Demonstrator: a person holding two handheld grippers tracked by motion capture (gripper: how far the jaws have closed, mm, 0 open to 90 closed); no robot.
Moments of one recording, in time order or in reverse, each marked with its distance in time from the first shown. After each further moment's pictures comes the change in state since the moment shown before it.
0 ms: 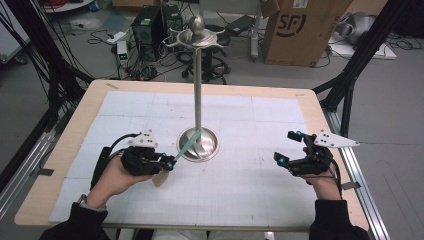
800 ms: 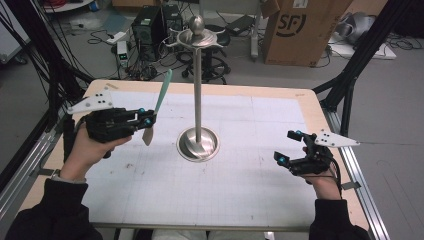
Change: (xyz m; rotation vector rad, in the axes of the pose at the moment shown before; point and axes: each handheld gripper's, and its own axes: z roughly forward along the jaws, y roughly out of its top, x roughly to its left) left arm 0.031 0.063 -0.087 -0.389 0.067 0.080; right arm 0.000 0.001 0.000 -0.009 0.011 0.004
